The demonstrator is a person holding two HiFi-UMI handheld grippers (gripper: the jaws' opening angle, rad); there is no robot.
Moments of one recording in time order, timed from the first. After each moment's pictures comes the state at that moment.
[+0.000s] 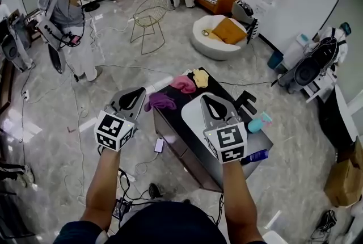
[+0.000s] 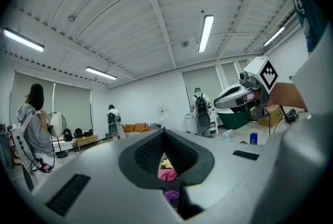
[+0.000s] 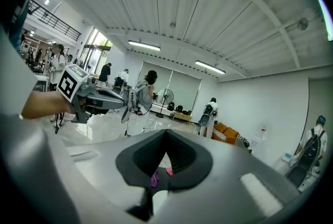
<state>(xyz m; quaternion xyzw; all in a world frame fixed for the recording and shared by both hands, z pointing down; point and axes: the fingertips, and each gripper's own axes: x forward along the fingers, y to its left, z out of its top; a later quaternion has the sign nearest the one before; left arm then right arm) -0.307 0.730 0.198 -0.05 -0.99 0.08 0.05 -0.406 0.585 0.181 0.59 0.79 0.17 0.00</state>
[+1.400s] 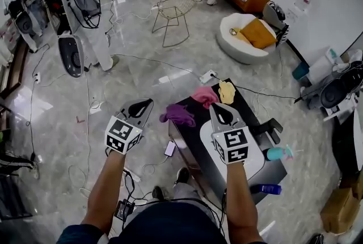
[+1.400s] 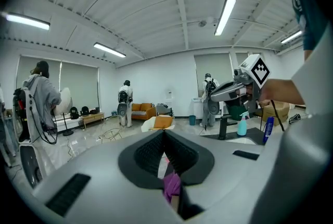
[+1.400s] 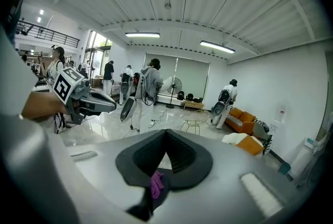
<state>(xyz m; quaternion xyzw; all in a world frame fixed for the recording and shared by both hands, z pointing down) -0.373 0.884 0.320 -0.08 -0.99 0.03 0.14 -0.514 0.749 0.290 0.63 0.76 0.17 -0.08</state>
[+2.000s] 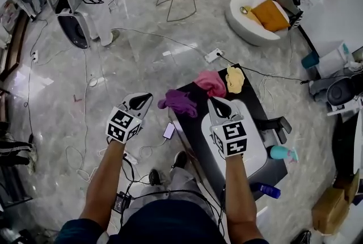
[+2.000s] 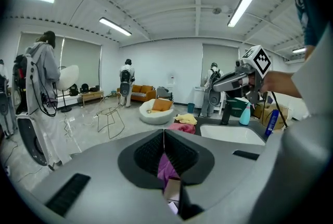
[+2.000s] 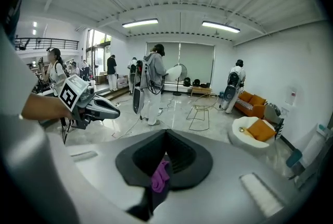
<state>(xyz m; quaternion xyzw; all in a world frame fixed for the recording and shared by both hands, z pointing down) -0.405 0.928 0.456 -0.08 -0.97 -0.04 0.22 -0.551 0.798 0.397 0.65 0.72 0.18 -0.16</state>
